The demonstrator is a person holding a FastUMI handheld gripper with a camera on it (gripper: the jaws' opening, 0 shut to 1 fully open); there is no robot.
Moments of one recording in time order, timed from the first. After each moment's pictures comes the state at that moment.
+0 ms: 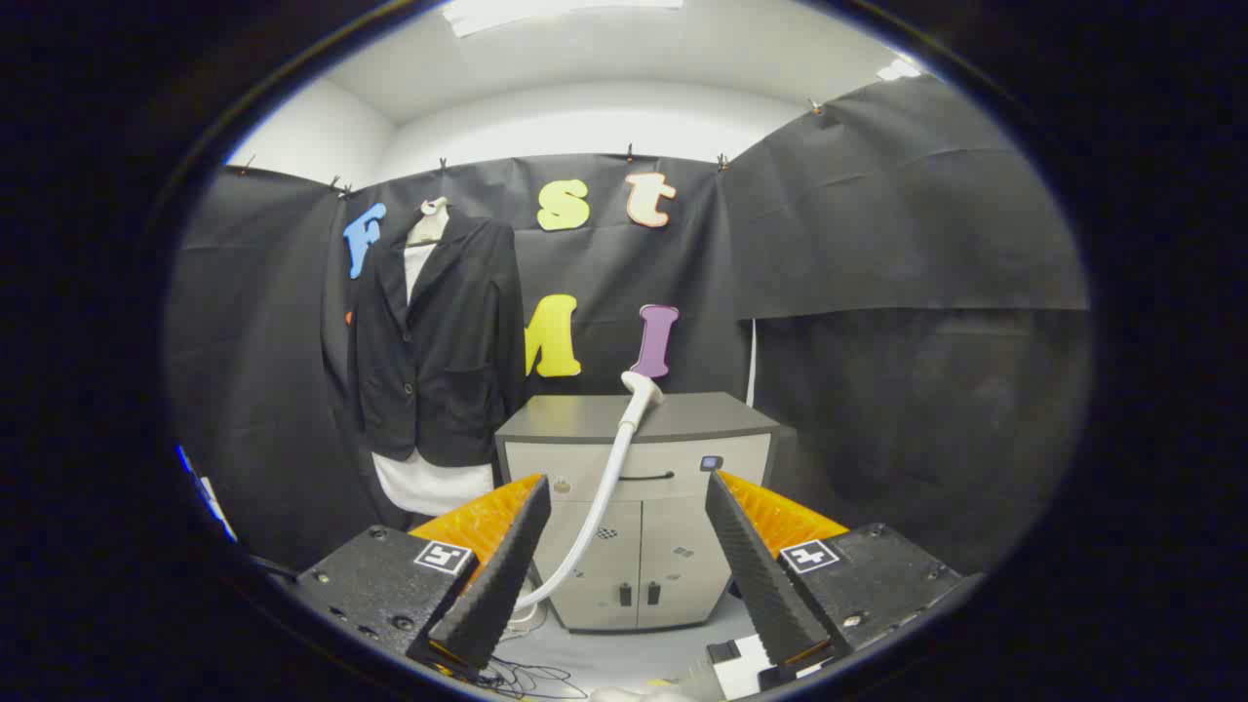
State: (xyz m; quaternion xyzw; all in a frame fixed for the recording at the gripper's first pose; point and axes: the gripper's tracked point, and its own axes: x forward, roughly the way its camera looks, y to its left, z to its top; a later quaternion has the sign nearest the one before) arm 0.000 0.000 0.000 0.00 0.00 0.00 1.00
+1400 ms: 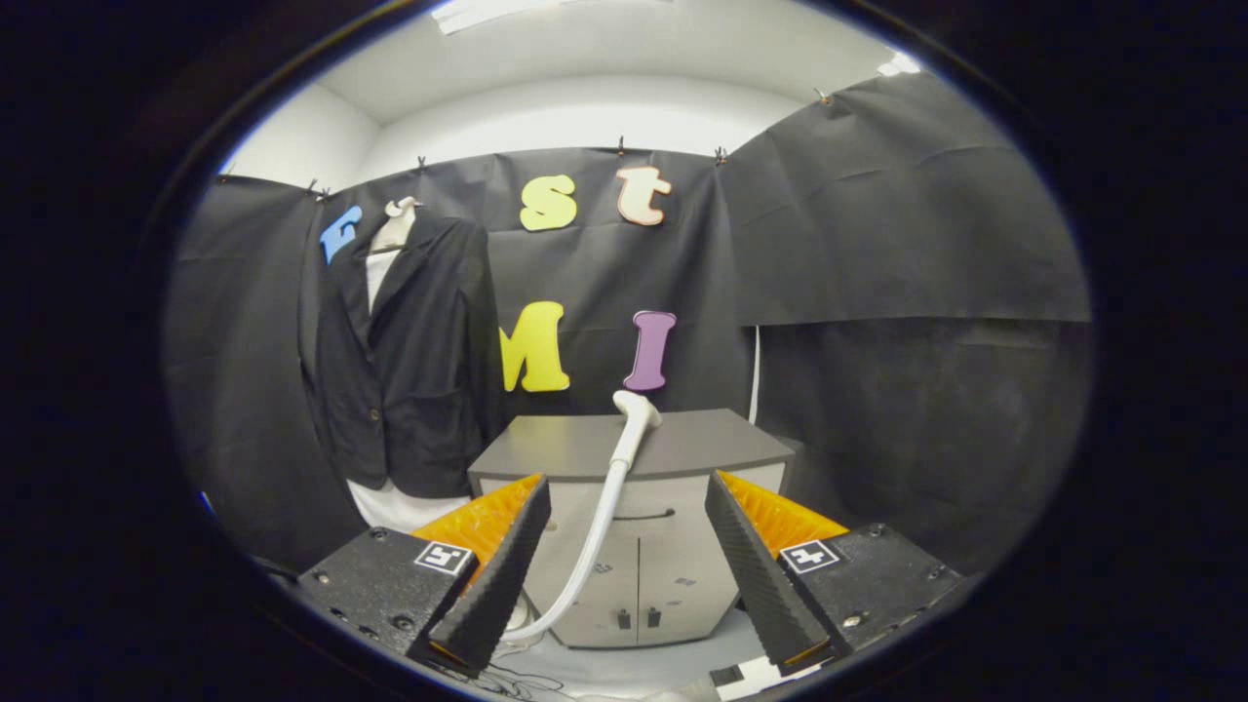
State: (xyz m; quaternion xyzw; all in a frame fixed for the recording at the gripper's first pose) arm 0.124 -0.013 0.056 0.01 0.00 0.00 1.00
